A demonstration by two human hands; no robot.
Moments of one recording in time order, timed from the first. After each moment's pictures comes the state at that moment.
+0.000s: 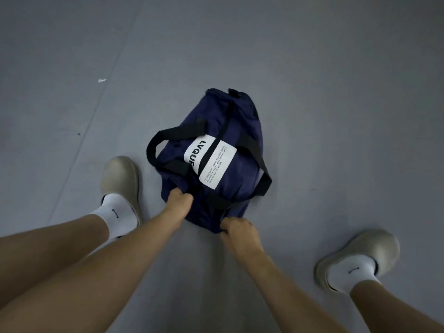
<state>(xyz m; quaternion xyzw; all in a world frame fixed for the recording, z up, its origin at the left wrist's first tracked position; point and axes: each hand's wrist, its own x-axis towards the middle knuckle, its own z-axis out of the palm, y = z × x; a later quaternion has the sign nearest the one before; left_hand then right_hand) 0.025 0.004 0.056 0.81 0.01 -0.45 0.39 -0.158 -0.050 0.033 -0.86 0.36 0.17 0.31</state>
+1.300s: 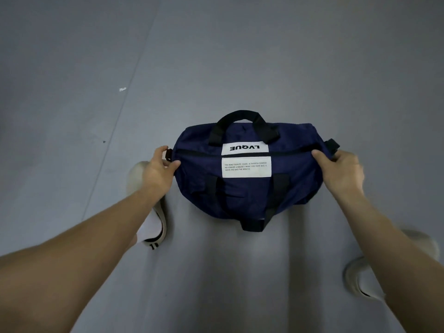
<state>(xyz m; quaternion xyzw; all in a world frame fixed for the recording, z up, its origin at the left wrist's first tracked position) 0.155 0.026 0.064 0.88 -0.18 -0.27 0.34 -0.173 -0.224 0.116 -0.67 0.65 -0.13 0.34</state>
